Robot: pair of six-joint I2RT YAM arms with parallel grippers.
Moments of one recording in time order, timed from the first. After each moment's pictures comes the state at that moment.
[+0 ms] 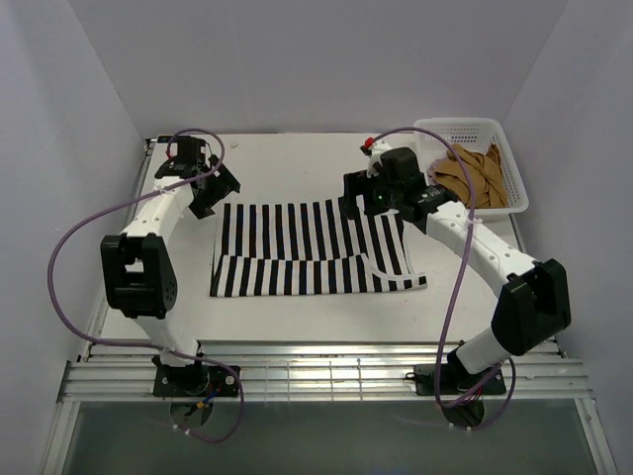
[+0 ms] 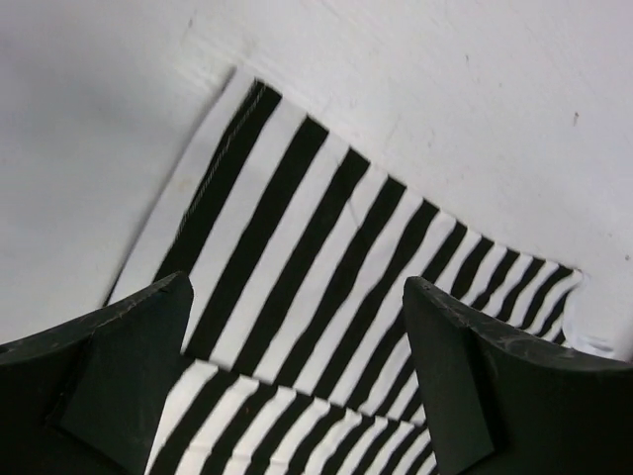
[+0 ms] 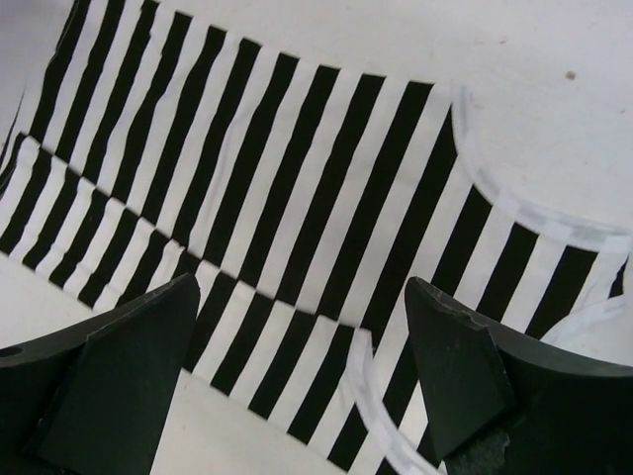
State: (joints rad) left arm -0.05 1.70 1.39 -0.64 -0.01 -0.71; right arm 0.54 1.48 1.24 -0.38 -0.14 0.18
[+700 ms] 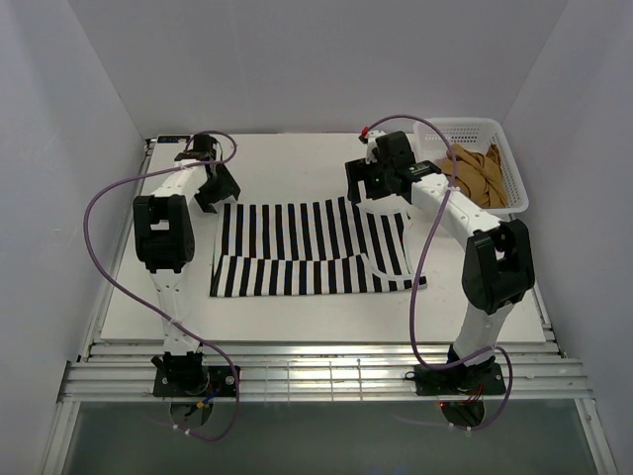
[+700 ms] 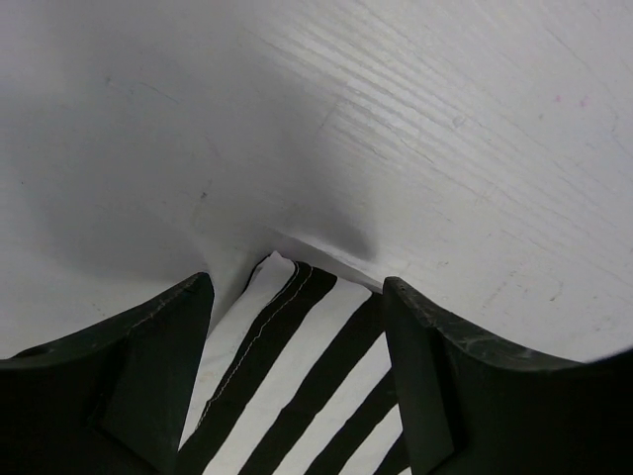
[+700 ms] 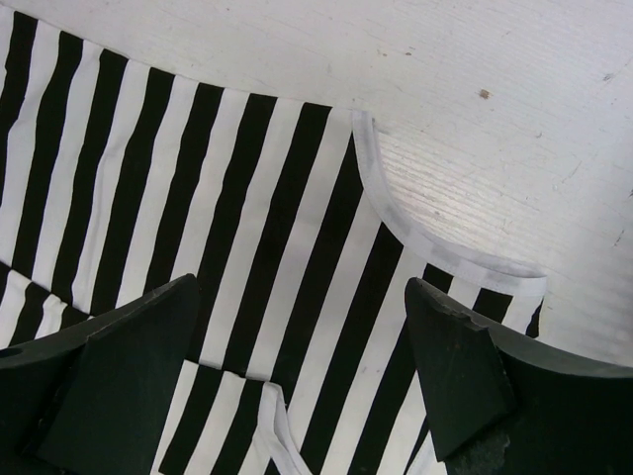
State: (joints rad) left arm -0.01 2.23 1.80 -0.72 -0.07 -0.56; right arm 0.43 1.81 1.50 -0.45 -0.11 0.07
